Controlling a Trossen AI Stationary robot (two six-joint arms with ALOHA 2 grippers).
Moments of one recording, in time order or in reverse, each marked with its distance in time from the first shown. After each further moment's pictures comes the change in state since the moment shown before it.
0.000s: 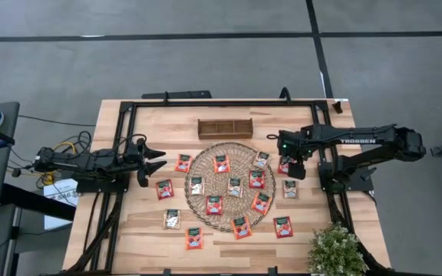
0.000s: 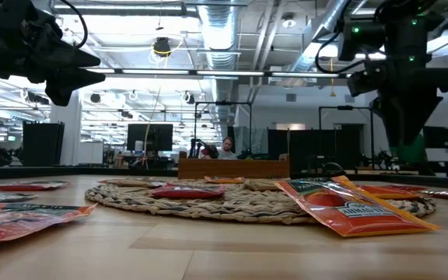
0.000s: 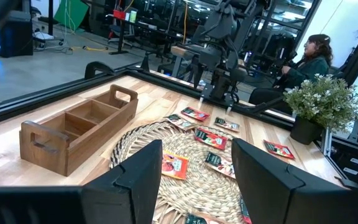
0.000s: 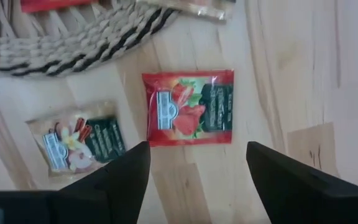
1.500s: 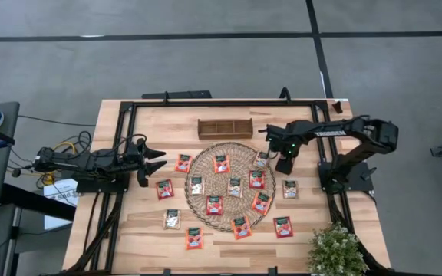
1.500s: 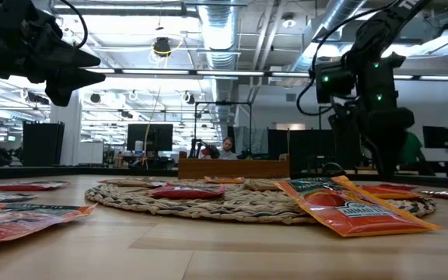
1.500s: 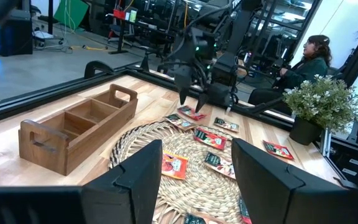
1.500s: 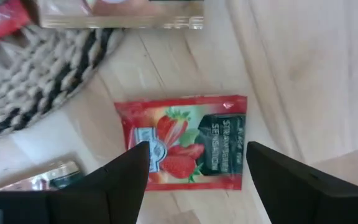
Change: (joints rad) left arm 0.000 0.000 0.000 0.000 0.000 -0.006; right arm -0.154 0.289 -0.001 0.158 -0.072 0.022
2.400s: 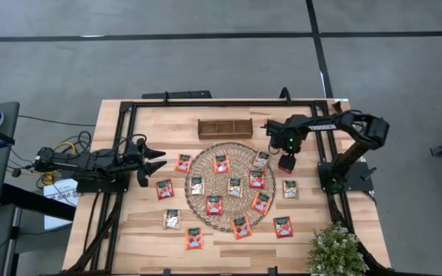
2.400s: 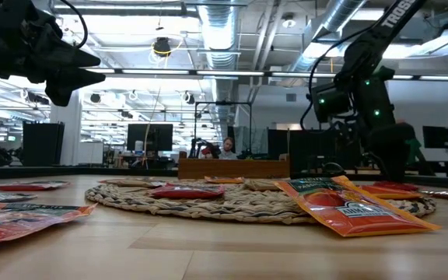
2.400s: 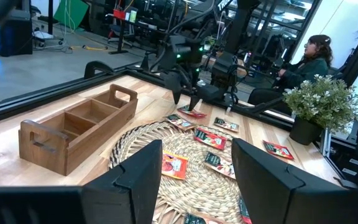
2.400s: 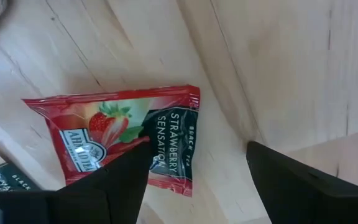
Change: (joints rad) left arm 0.000 0.000 0.000 0.000 0.000 0.001; right arm -0.121 0.148 0.007 -0.028 0.026 -0.133
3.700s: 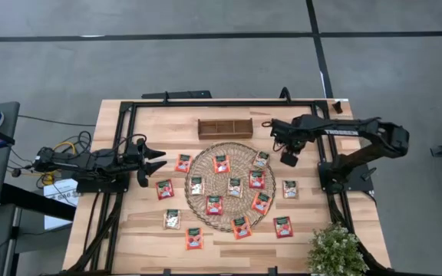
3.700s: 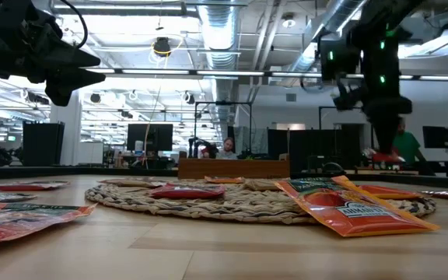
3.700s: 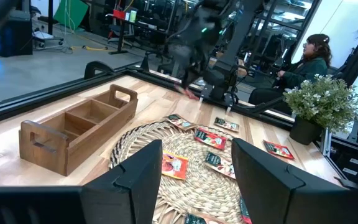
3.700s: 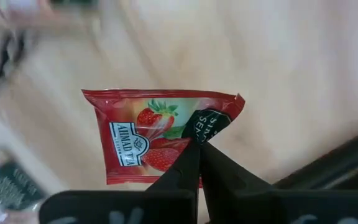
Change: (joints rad) left arm 0.000 0.000 0.000 0.000 0.000 0.003; right arm 0.142 -0.266 0.090 -0.152 0.263 0.166
